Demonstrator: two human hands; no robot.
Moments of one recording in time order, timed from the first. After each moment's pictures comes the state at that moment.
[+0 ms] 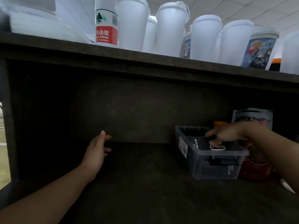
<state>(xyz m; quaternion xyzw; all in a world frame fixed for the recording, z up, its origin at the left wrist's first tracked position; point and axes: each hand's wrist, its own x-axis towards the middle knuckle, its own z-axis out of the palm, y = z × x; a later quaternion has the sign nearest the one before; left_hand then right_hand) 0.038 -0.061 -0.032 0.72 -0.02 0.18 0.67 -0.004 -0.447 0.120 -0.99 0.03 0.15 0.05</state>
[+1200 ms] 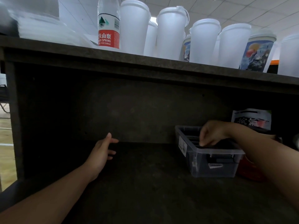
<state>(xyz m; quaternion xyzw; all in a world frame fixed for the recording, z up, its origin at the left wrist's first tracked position) 0.032 -0.062 -0.028 0.75 -0.05 0.12 0.65 0.024 -0.440 0.108 -0.98 0.03 0.11 0.16</state>
